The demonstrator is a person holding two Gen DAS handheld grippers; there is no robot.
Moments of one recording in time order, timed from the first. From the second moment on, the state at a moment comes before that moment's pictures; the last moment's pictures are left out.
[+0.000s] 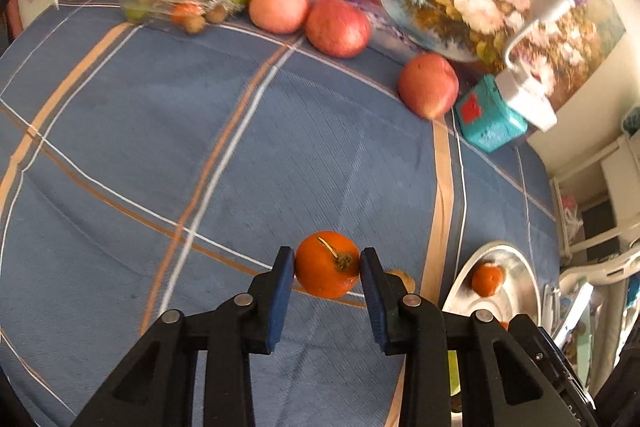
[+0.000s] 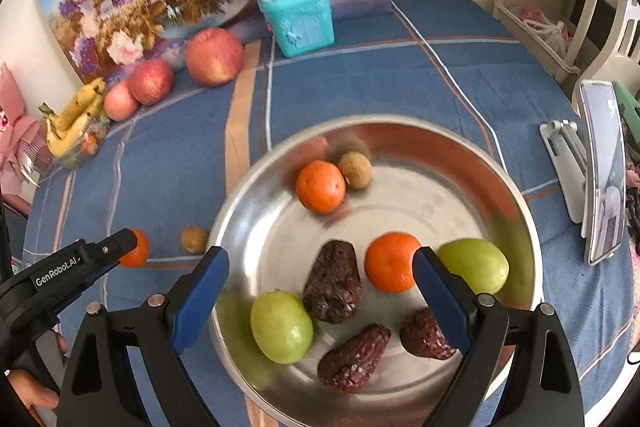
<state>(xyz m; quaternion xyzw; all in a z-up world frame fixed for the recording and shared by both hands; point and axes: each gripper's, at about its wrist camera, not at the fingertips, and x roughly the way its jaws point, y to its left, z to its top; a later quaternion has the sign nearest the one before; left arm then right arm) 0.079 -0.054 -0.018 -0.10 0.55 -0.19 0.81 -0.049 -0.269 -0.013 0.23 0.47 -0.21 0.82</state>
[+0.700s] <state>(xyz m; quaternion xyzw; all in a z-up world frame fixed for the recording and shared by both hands) 0.103 -0.028 -0.020 -0.17 0.55 -0.17 0.80 0.031 -0.182 -0.022 0.16 0.50 -0.08 0.85</state>
